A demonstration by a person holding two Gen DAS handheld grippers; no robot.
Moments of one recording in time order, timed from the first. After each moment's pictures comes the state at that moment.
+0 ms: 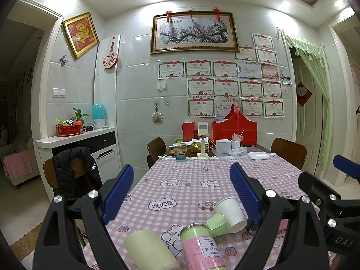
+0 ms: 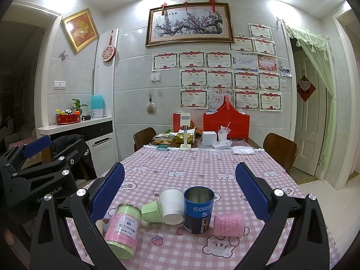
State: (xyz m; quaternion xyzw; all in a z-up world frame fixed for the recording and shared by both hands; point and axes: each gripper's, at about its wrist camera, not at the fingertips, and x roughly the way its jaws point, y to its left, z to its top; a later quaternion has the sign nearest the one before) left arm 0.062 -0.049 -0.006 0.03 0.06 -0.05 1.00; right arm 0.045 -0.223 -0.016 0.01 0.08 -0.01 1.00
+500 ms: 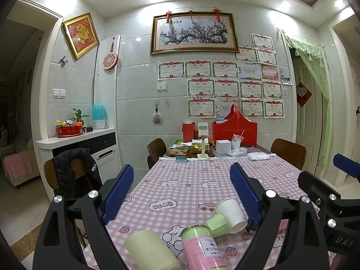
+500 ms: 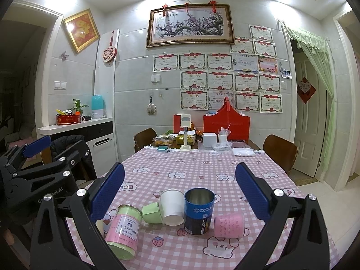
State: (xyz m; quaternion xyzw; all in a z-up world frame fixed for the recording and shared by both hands) left arm 0.060 -0.050 -0.004 0.03 0.06 -0.05 1.00; right arm 0.044 -0.222 -0.015 0.00 0.08 -0.01 1.00
